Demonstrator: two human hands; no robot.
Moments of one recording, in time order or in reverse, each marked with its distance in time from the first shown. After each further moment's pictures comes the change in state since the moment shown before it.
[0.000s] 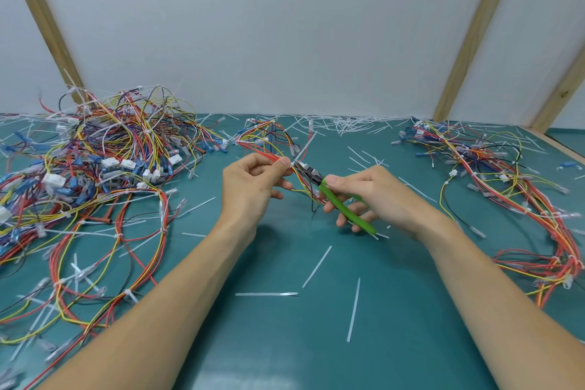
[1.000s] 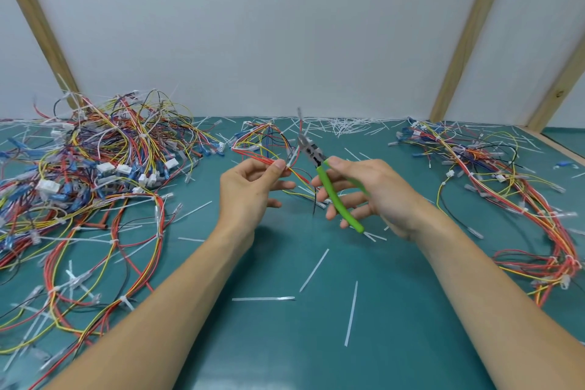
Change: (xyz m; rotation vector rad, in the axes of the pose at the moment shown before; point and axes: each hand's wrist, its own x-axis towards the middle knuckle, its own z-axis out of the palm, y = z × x) left_hand -0.007 0.004 0.002 -0.011 -0.017 -0.032; right_hand -0.002 -0.010 0.001 0.192 0.021 -0.042
